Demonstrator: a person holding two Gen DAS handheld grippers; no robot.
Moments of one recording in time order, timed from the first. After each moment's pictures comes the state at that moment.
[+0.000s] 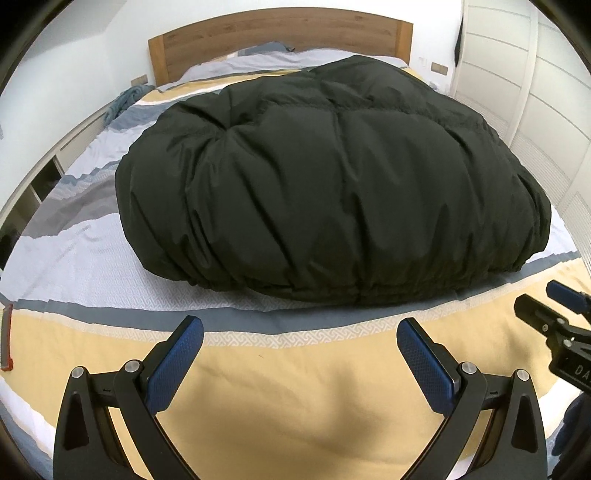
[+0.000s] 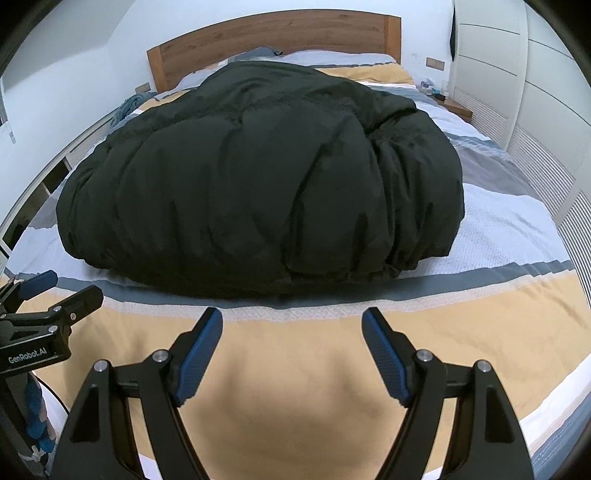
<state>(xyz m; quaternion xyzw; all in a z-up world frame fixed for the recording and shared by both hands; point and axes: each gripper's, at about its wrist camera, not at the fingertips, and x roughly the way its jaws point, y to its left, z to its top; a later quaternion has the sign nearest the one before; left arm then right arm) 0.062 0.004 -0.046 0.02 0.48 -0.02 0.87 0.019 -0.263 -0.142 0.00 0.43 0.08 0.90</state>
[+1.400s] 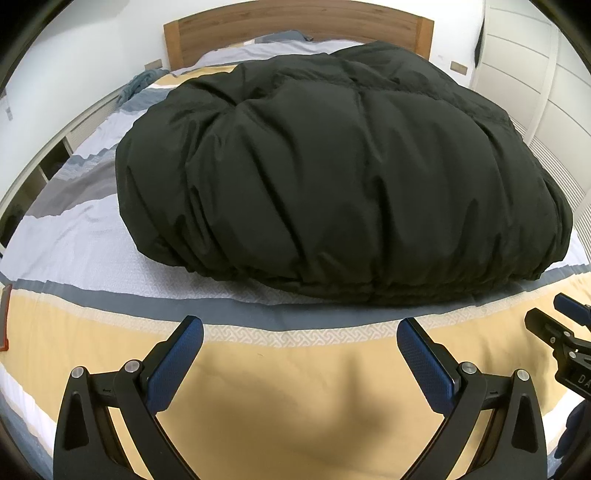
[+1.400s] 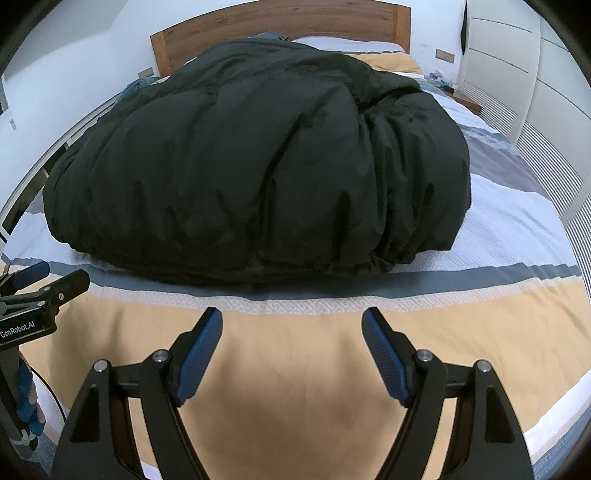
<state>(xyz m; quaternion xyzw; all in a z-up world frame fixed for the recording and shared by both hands) 0.078 0.012 -0.068 0.00 0.50 0.00 0.87 0.032 -0.274 -0.165 -0.02 0.45 0.09 0.89</state>
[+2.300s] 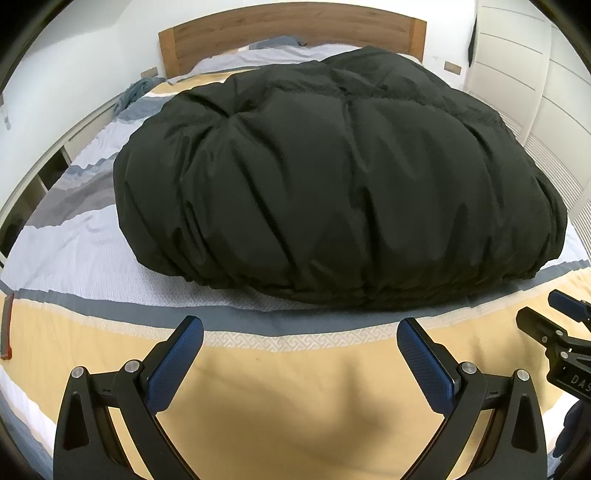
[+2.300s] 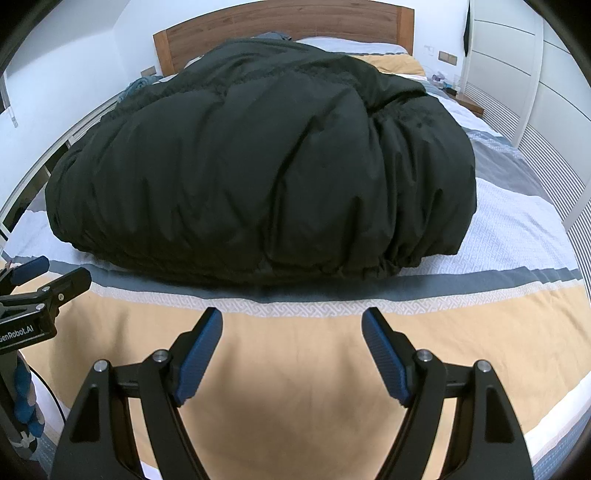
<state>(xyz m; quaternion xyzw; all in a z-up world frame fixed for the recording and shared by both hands) 0.075 0.004 -0.061 0.01 0.49 0.00 0.87 0.033 -0.270 -0.165 -0.02 0.45 0.10 0.89</state>
